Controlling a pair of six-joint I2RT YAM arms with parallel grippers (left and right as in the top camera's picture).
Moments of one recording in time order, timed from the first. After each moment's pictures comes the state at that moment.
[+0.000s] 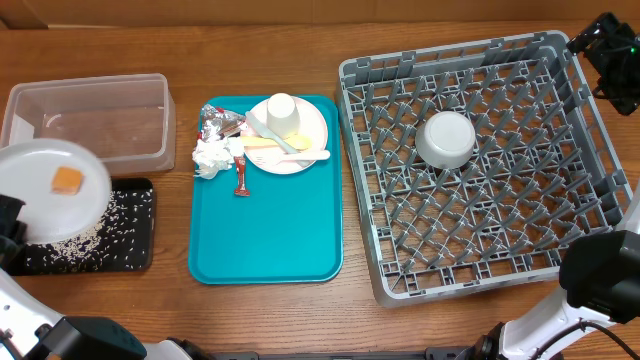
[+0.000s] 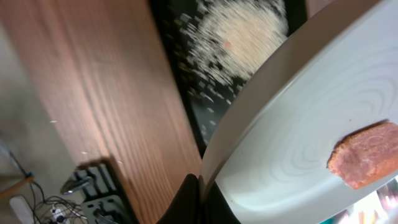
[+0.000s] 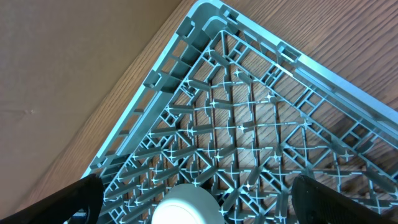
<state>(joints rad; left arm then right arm) 0.86 1.58 1.71 -1.53 -0.02 -0.49 -0.38 1.91 2.12 -1.19 -0.20 0.49</state>
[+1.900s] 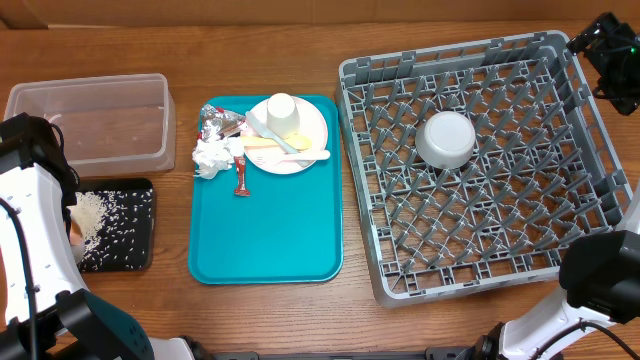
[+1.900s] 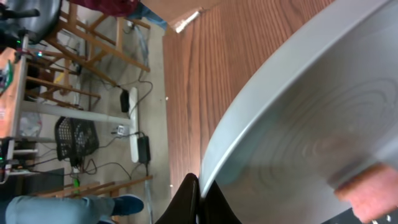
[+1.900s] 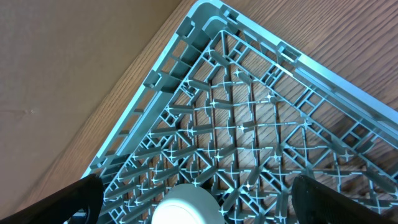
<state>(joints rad) 0.51 1.59 1.39 -1.36 -0.85 -0.77 -0.38 1.91 2.12 -1.19 -0.20 0.49</state>
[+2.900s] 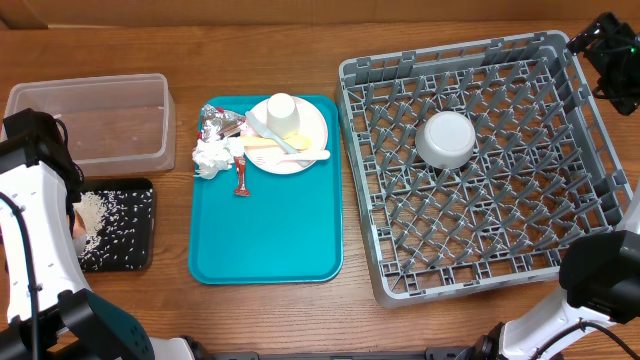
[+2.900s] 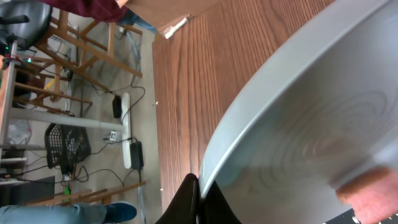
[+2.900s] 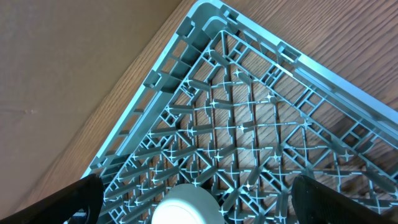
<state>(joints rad) 0.49 1.59 1.39 -1.33 -0.84 -0.76 -0.38 1.91 2.12 -1.19 -0.20 0.49</state>
